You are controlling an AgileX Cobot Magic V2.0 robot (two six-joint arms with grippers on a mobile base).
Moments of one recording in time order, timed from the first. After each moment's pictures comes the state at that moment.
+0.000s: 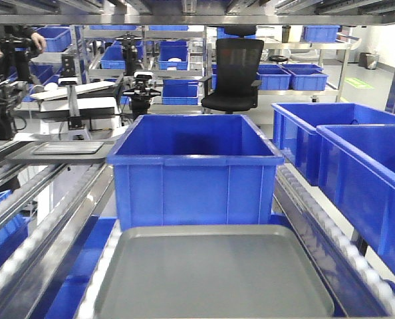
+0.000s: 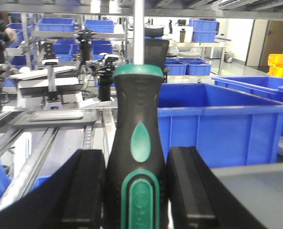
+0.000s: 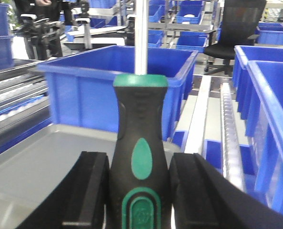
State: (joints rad) left arm -0.13 0.52 -0.69 -0.13 0.28 0.04; right arm -0.07 0.61 -0.77 0.74 0.55 -0.69
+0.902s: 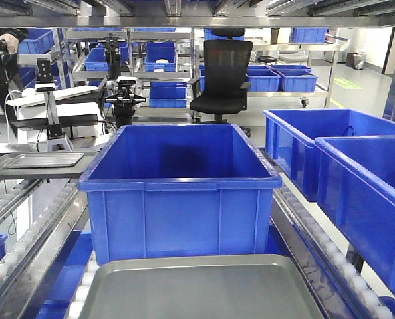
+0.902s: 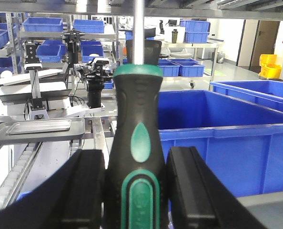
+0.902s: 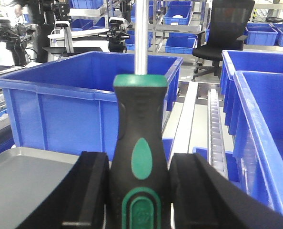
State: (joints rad) left arm -0.13 0.52 -0.69 -0.13 0.28 0.04; right arm -0.07 0.61 -0.77 0.74 0.55 -0.69
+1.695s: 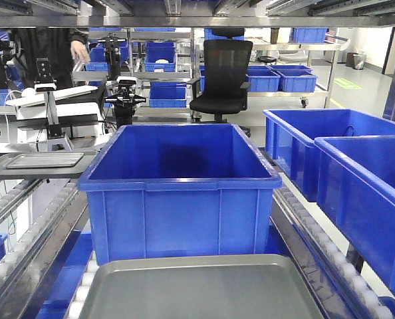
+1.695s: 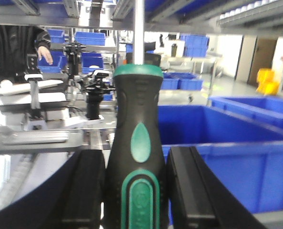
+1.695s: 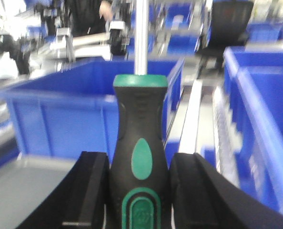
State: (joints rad) left arm -0.13 0.52 -0.69 -0.15 0.23 0.00; right arm -0.07 0.67 -0.77 0.79 0.54 -0.68
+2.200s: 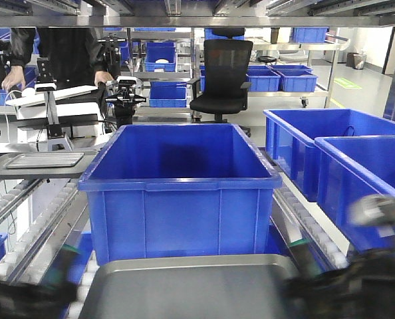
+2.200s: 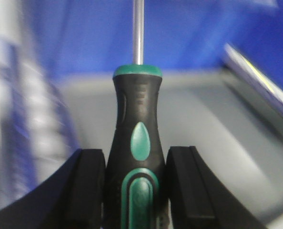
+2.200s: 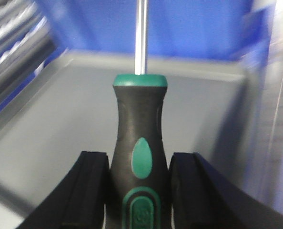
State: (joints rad) left arm -0.34 1.05 -0.70 -0.78 0.38 0.39; right arm 0.17 1.17 -0.82 0.88 0.63 -0.67
